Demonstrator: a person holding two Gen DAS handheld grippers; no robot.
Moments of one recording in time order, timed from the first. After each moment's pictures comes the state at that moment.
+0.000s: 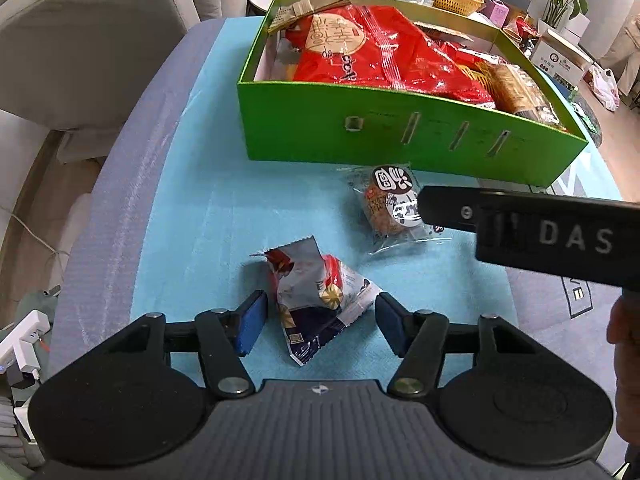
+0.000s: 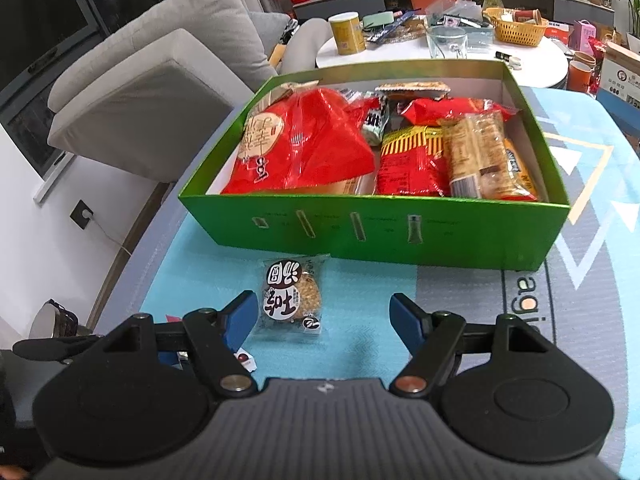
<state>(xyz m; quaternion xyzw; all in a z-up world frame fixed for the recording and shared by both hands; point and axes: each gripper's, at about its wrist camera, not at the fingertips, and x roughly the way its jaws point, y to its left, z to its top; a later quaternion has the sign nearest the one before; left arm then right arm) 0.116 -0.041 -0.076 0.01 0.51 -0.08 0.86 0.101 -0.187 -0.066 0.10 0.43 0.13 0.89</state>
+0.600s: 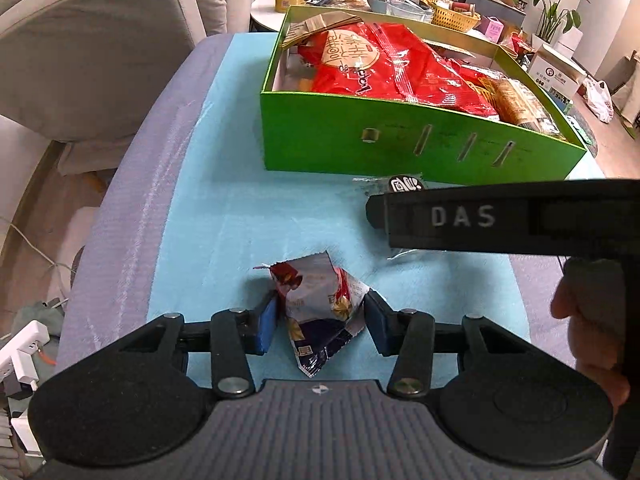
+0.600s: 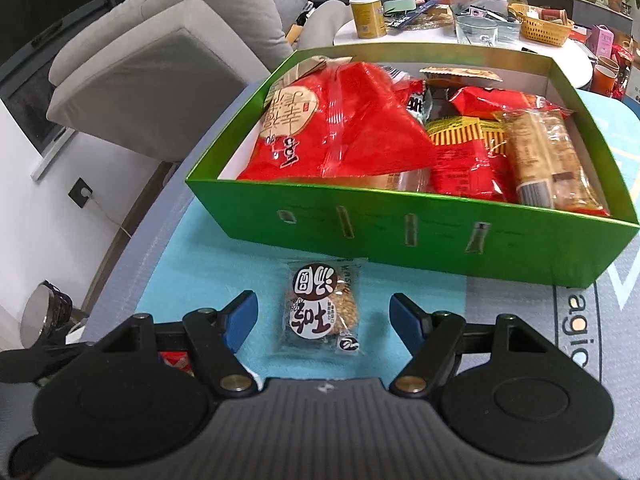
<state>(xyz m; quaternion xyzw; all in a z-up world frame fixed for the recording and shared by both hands) 0.111 -0.027 -0.076 0.00 0.49 -0.09 0.87 0.117 -0.157 -0.078 0.06 0.45 0.14 0.88</state>
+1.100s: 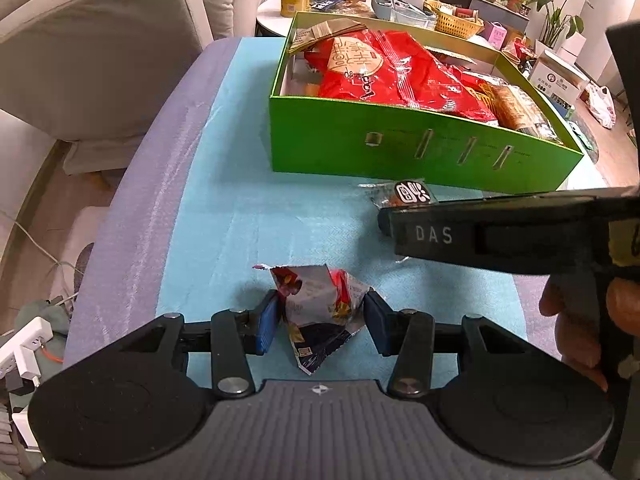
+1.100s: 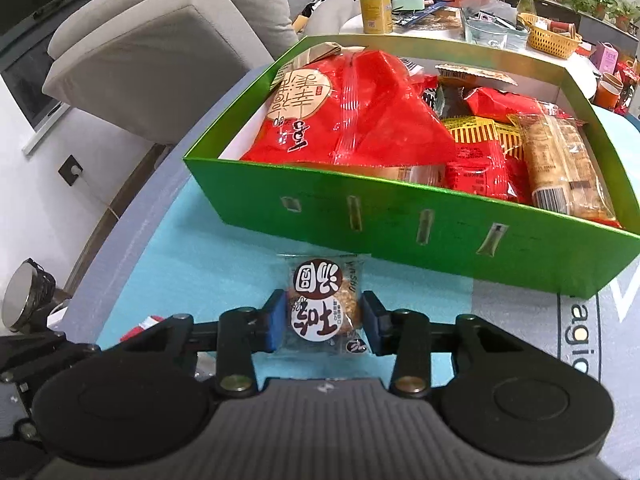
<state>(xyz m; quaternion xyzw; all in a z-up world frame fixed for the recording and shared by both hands) 0.106 -0.024 -0.073 0.00 0.48 -0.08 0.87 0.108 -0.149 -0.083 0.03 0.45 0.14 0.88</state>
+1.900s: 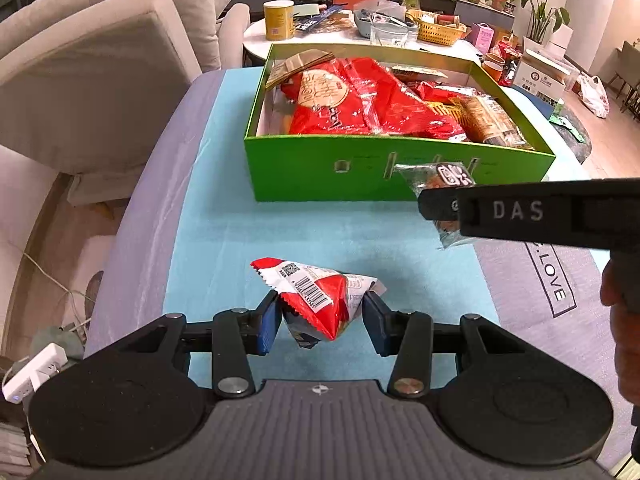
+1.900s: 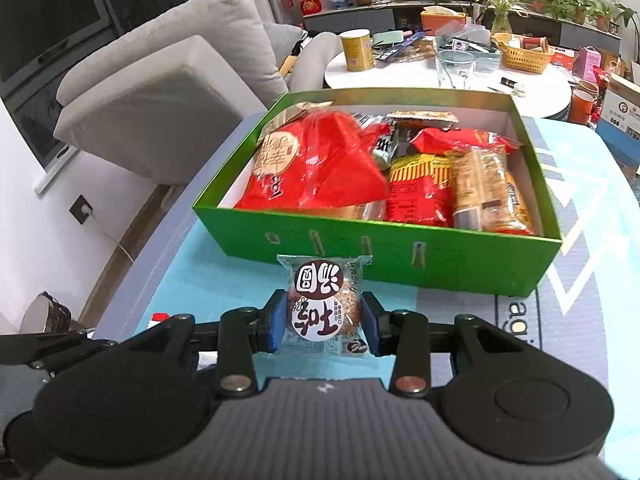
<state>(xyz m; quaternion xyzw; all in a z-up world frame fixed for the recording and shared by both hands) 0.095 -0.042 -0.047 0.03 0.46 -0.09 0.89 0.094 -0.185 -0.045 0.07 0.41 0.13 0.90</state>
